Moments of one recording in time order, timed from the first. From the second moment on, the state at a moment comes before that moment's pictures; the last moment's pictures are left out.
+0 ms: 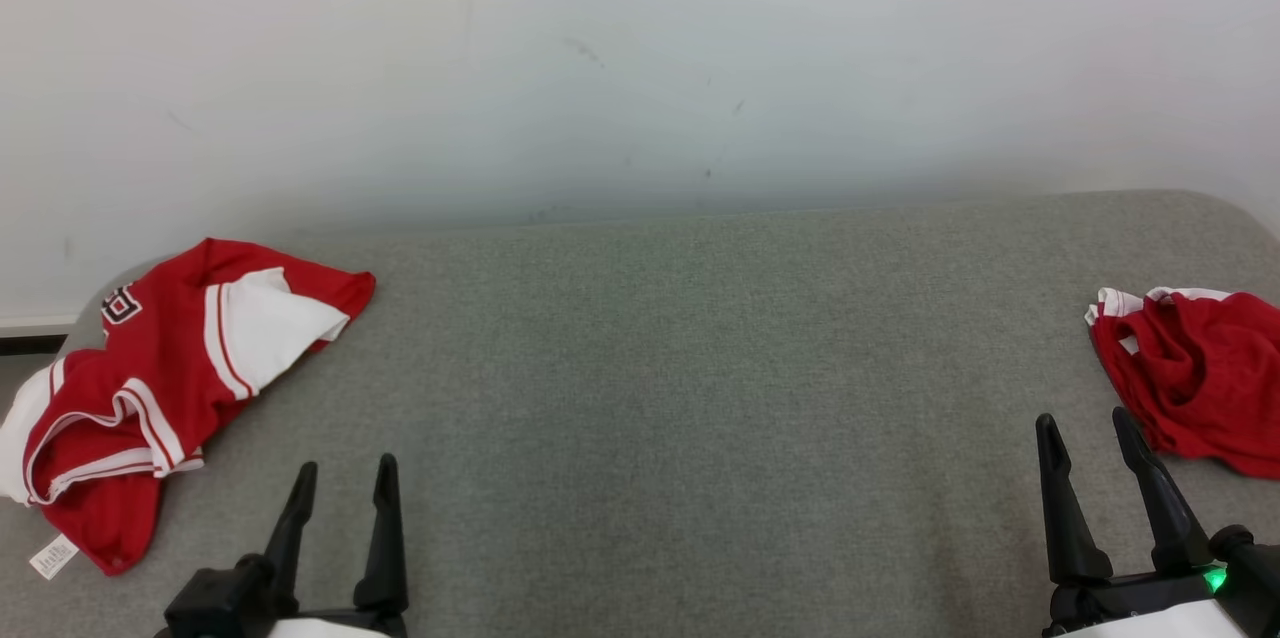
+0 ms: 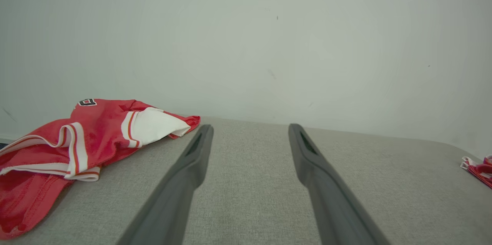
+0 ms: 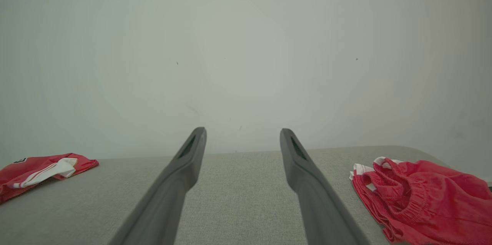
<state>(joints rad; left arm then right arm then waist) -0.03 0.05 0.00 0.14 -0.18 -0.05 -0.26 -0.06 -0.13 0.09 0.11 0.36 0.13 -0.26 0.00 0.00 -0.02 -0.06</state>
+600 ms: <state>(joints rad) -0.02 0.05 -0.01 0.15 -0.21 -0.04 -0.26 -0.06 -0.12 0.10 0.13 0.36 0.13 -0.26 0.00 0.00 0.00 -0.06</state>
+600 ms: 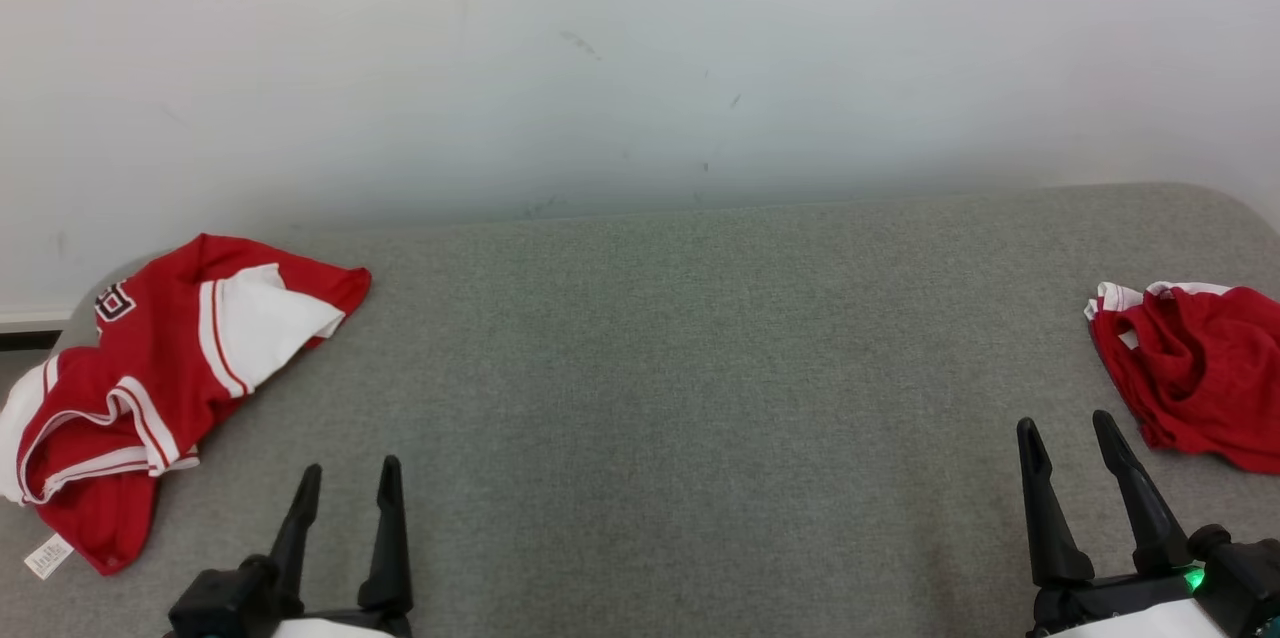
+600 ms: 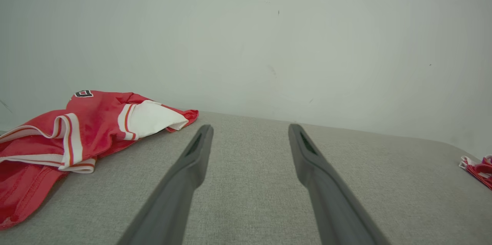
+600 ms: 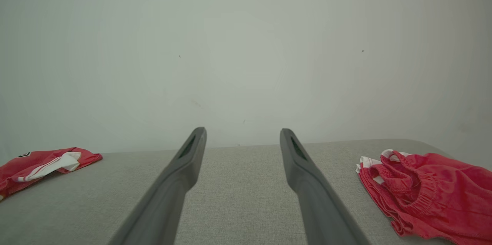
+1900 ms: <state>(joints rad) -0.04 0.05 0.03 0.19 -0.19 -0.03 -0.26 -0.10 -0.10 0.22 0.18 0.38 0.13 -0.26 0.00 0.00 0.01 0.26</state>
